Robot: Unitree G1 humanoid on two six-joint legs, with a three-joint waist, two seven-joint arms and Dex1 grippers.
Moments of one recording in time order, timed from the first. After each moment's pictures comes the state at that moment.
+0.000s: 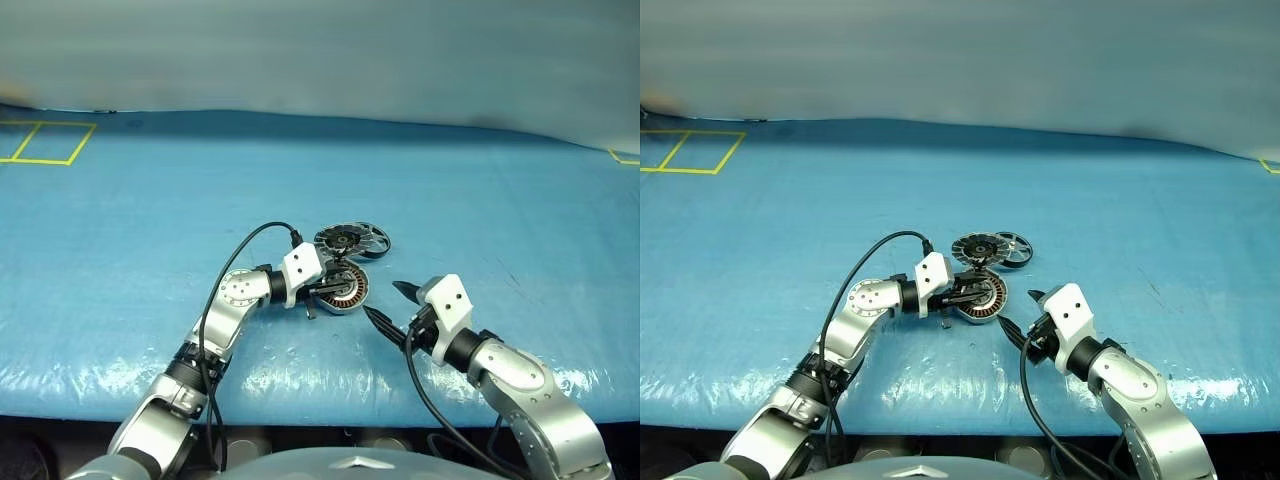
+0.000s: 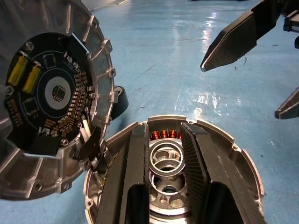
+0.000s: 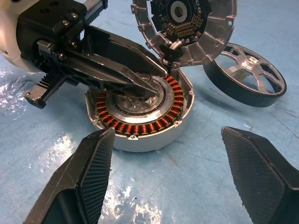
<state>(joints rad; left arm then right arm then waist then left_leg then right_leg) -0.38 0.24 -0.37 0.25 -0.07 -0.05 -0.90 0.28 -0.48 0.03 -0.67 0.30 0.57 0.46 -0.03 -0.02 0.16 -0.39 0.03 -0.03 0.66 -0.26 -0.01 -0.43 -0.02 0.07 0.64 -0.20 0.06</state>
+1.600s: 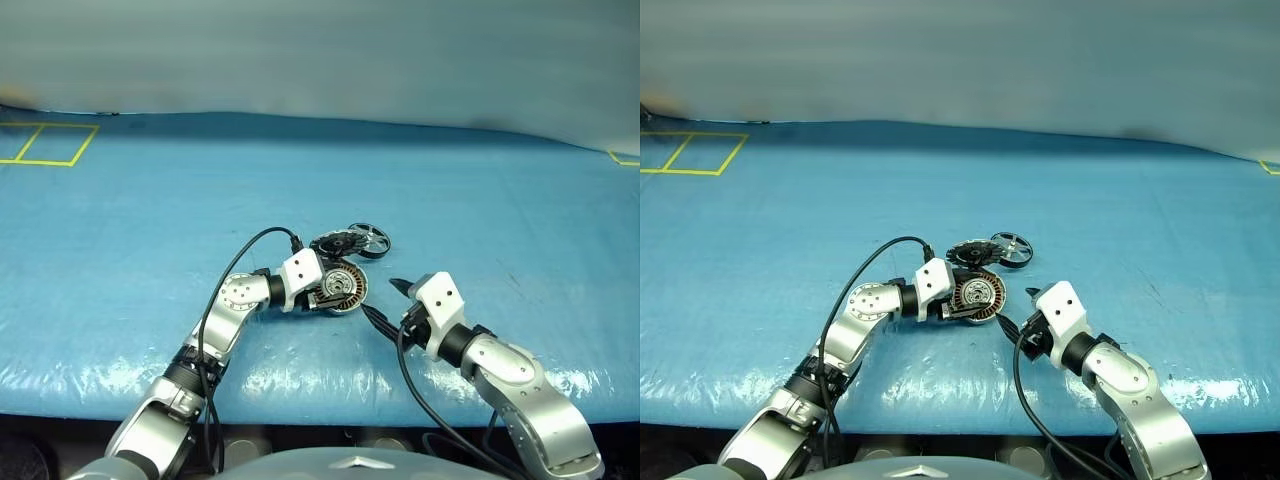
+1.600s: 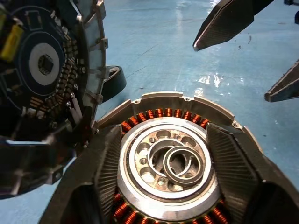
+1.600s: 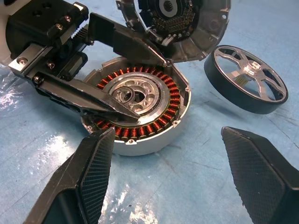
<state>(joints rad) -0.35 0.26 -0.36 0.24 -0.02 -0.06 -0.83 0.23 -0.48 0.07 -0.64 0.26 0.57 0.46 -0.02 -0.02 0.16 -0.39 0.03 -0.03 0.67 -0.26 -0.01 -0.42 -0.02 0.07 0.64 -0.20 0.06</state>
